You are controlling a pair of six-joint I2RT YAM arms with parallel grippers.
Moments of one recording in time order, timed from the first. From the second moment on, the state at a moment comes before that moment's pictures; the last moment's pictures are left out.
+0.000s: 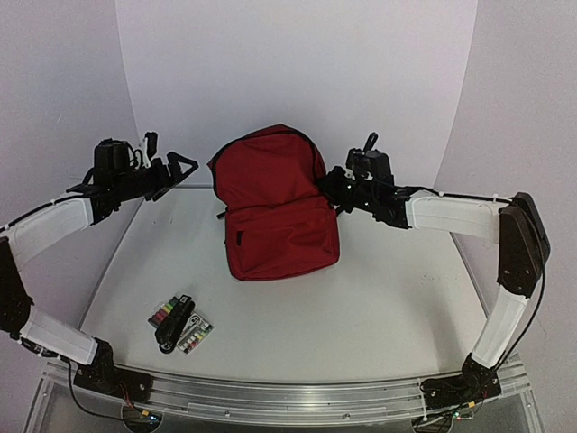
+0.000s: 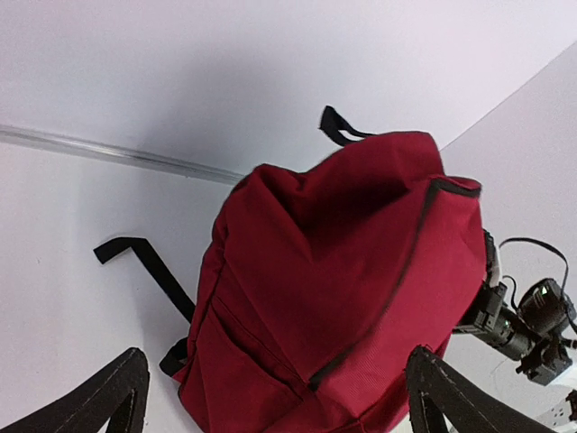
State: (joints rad) left arm -0.22 1.34 1.05 0.00 0.47 -0.58; right arm 0.65 1.81 1.36 0.13 0.05 0.90
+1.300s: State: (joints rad) left arm -0.58 1.25 0.90 -0.08 0.26 -0.51; right arm 0.89 1.43 1.01 0.14 -0.03 0.62
